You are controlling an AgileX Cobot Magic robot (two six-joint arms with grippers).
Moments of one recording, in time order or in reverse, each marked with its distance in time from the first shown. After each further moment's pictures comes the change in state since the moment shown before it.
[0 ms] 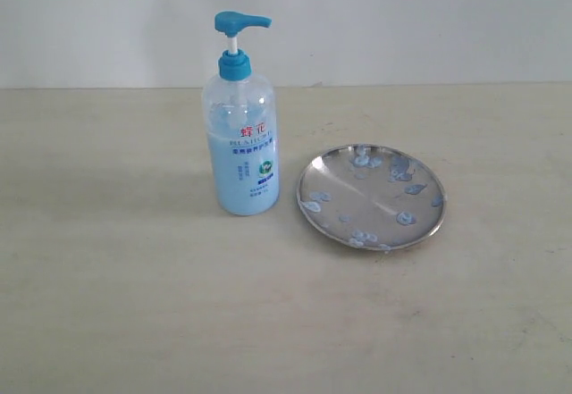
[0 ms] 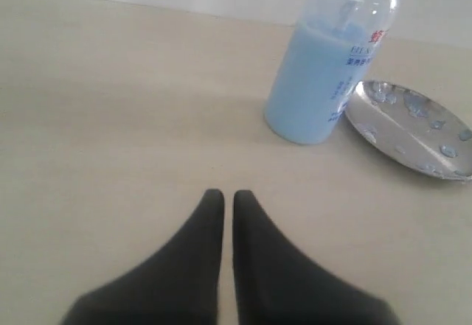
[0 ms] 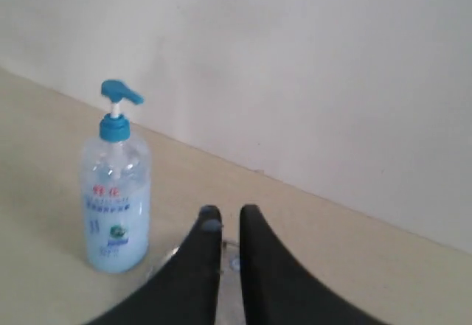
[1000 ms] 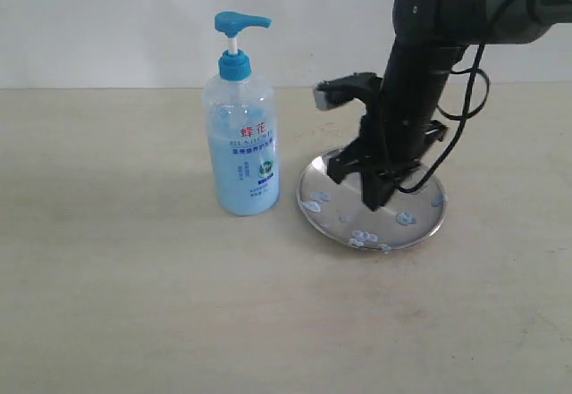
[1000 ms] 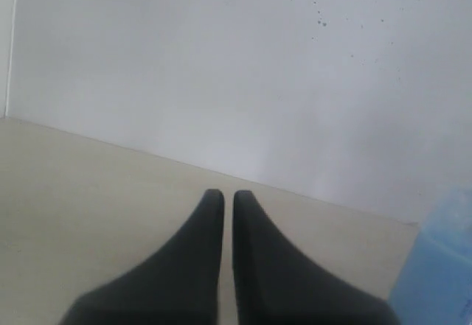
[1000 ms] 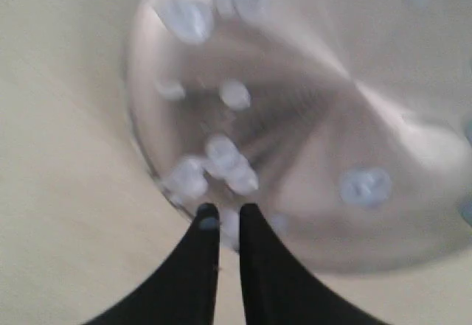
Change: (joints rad) left arm 0.421 -0.332 0.000 0.028 -0.030 -0.010; right arm 0.021 1.484 -0.921 -0.141 0.786 0.115
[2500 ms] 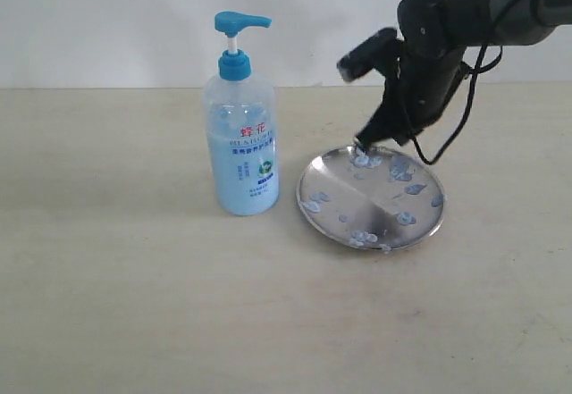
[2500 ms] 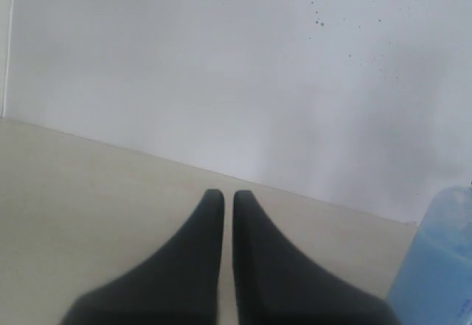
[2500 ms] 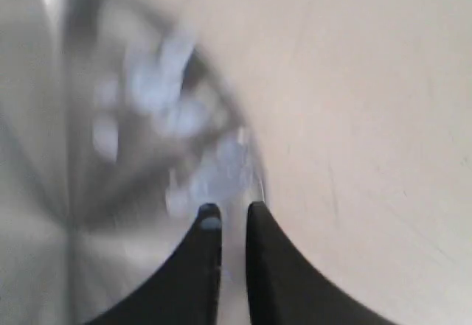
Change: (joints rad) left arm -0.002 0.000 0.000 0.000 -0.002 0.000; right arm -0.008 0.008 0.004 -0.398 -0.410 0.263
